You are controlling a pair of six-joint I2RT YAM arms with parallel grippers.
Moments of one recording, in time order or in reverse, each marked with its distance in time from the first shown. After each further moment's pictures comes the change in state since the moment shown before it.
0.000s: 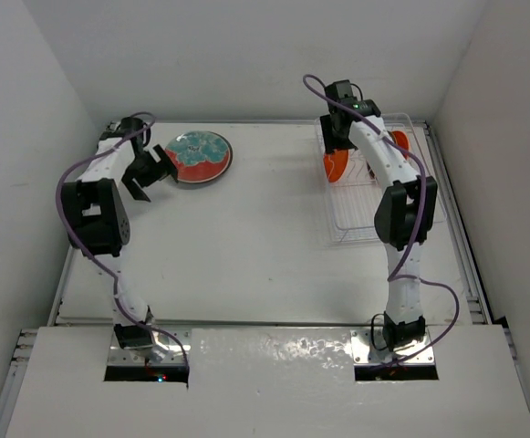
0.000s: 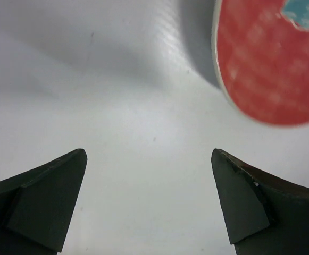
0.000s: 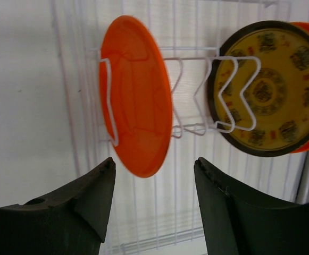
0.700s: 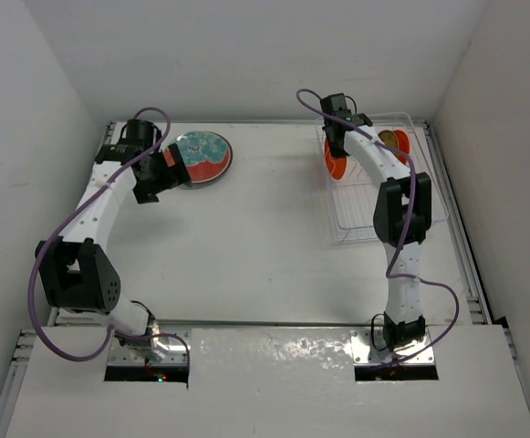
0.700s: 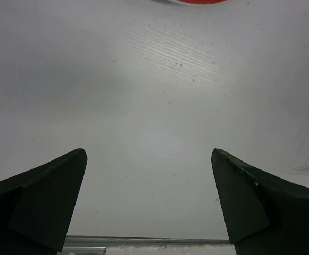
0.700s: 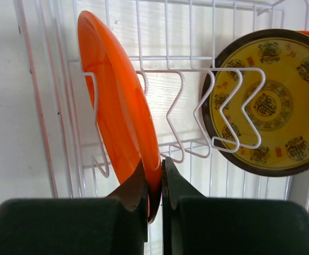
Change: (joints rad) left arm -0.169 -0.540 -0.299 -0.016 0.001 0.074; right arm 0.002 0.016 -0.165 0.213 0.113 -0.074
